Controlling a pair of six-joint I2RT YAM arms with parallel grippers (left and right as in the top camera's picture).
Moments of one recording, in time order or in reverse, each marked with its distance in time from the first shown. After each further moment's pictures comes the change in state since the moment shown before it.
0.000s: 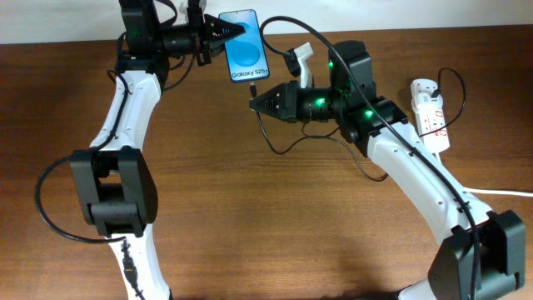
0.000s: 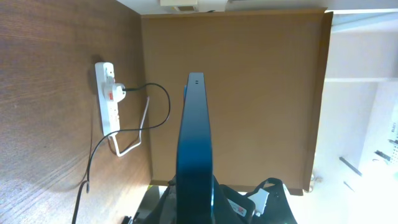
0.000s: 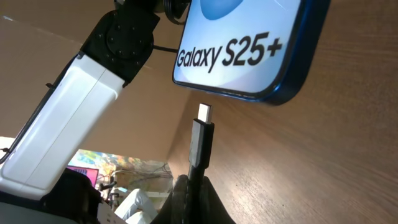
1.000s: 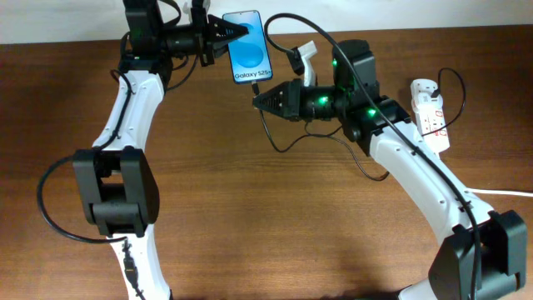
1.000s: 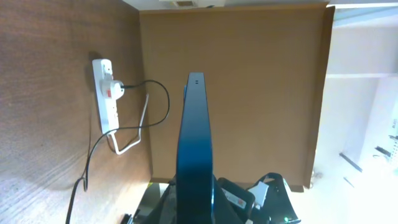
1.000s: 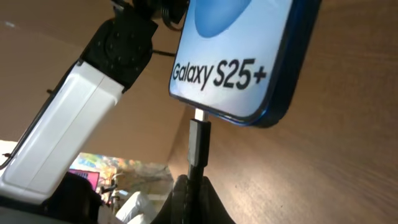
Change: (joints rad) left arm -0.017 0.000 0.000 0.002 0.003 0.002; right arm -0.022 0.000 -0.002 0.004 -0.005 0.006
